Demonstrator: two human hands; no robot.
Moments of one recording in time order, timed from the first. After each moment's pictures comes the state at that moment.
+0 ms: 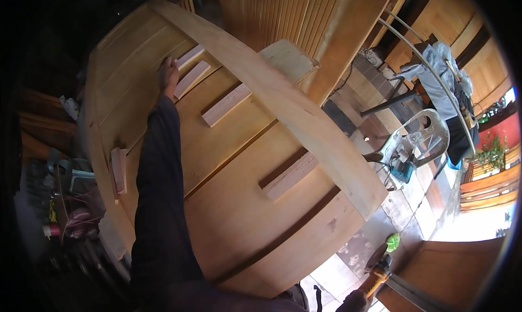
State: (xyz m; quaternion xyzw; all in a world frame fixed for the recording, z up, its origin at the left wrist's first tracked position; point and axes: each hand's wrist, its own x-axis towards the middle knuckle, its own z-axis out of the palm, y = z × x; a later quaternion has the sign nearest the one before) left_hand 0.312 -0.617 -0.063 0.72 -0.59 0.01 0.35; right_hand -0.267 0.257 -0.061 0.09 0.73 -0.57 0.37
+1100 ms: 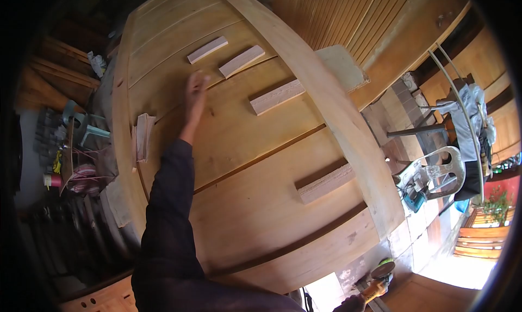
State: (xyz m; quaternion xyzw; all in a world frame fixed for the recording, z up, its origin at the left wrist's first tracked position) left_hand 0.332 -0.421 -0.073 0.60 -0.51 -0.18 0.59; right_hand -0.337 0.109 -0.070 0.00 0.70 -0.63 0.34
